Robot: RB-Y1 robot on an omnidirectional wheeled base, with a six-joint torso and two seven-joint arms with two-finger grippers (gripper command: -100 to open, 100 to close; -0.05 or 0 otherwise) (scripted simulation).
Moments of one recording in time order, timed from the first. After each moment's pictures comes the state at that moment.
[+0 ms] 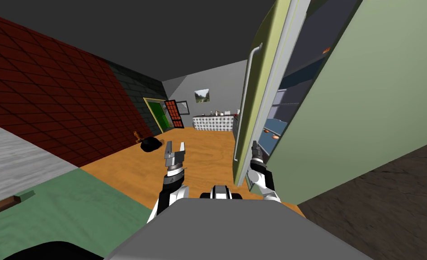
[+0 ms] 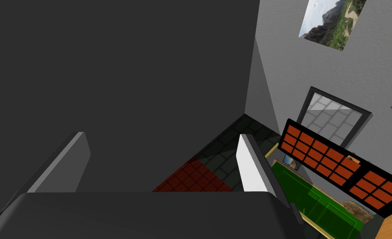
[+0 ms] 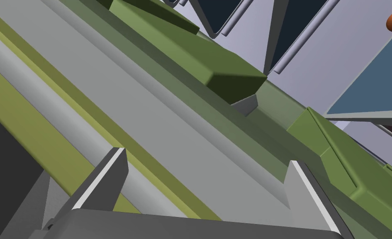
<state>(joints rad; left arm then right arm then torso) 0.54 -0.03 -0.07 -2.26 0.02 -0.64 0.08 0.15 -0.07 0.01 -1.68 -0.87 -0.62 -1.77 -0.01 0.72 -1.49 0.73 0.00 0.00</state>
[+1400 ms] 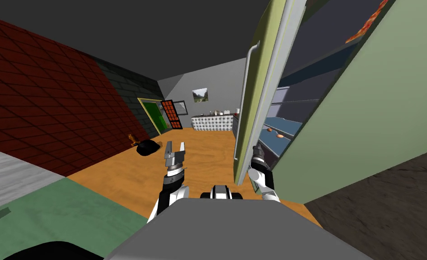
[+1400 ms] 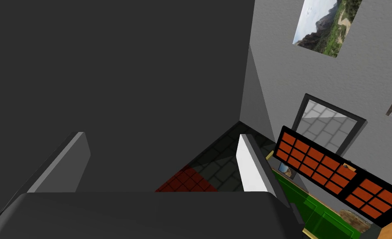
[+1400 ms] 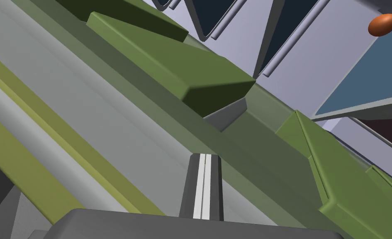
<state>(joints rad) 0.54 -0.03 -0.07 -2.26 0.02 -0.64 0.08 0.14 -0.04 -0.03 -1.68 -0.88 -0.62 -1.71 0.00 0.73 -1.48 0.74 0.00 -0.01</state>
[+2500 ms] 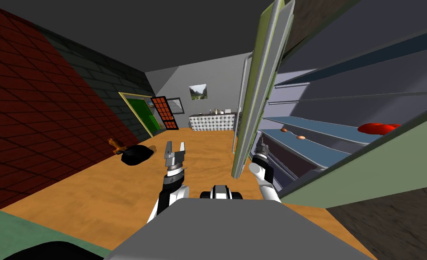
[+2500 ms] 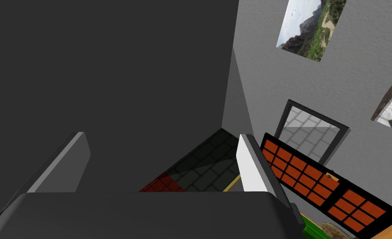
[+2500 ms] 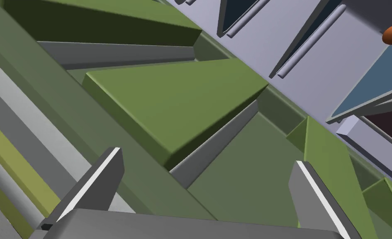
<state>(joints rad) 0.54 -0.03 -0.07 -2.26 0.02 -0.64 0.08 0.04 -0.01 -0.13 -1.67 -0.95 -0.66 -1.53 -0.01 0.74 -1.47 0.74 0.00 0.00</state>
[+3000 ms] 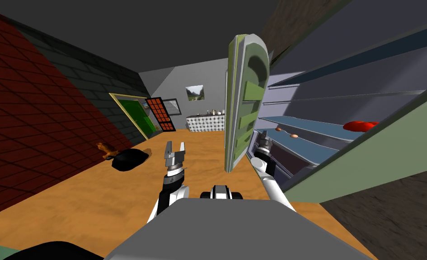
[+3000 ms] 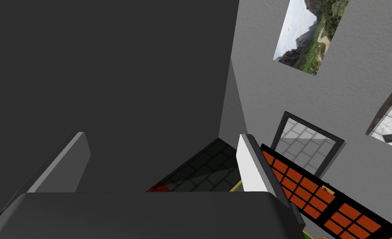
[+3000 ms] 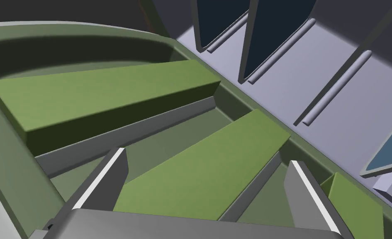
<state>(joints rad) 0.54 -0.03 -0.07 -2.26 0.02 -0.64 0.08 -0.04 -0.12 -0.10 -1.71 -1.05 -0.73 -1.48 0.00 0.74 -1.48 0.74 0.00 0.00</state>
